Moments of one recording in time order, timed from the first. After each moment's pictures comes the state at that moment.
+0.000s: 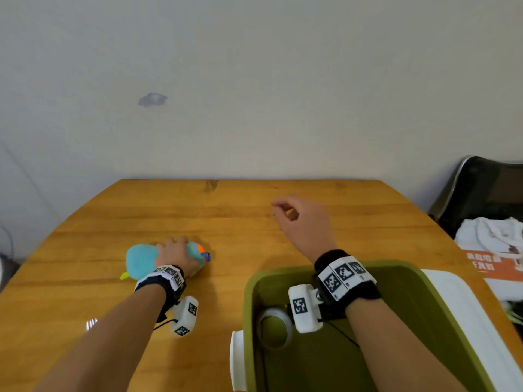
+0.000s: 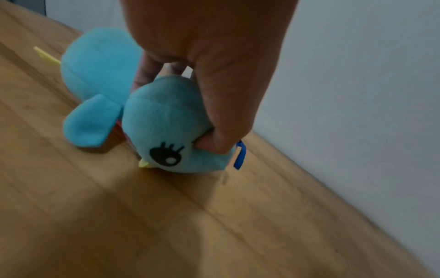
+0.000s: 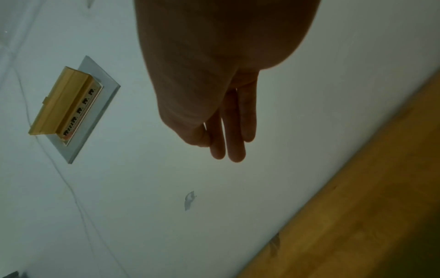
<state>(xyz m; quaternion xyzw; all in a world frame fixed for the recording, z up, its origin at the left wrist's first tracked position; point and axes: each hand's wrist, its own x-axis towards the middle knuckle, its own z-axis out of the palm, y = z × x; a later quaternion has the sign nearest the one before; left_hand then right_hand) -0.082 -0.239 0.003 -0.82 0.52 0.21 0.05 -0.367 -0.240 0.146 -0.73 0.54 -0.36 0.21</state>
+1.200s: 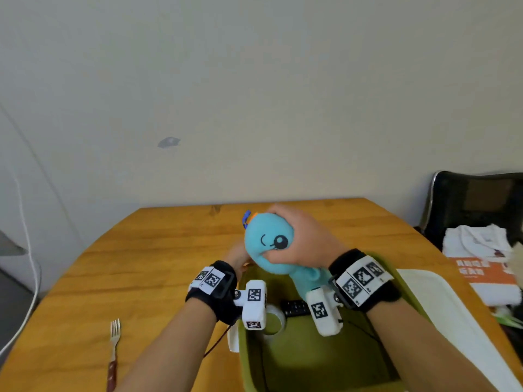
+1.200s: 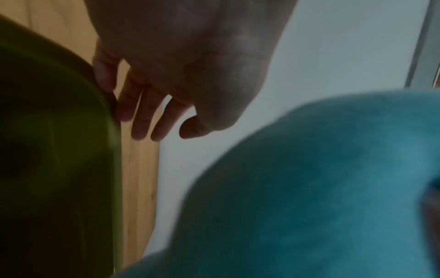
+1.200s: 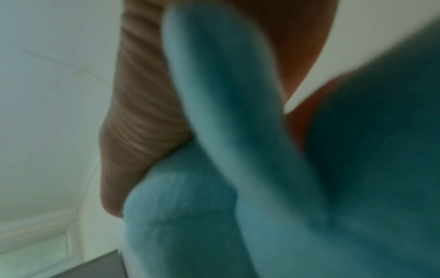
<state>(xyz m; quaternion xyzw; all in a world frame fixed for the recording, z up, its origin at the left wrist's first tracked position) -0.242 -0.149 0.156 -0.62 0.39 0.60 -0.32 -0.411 -0.133 0.235 -0.82 0.40 -0.28 0.30</state>
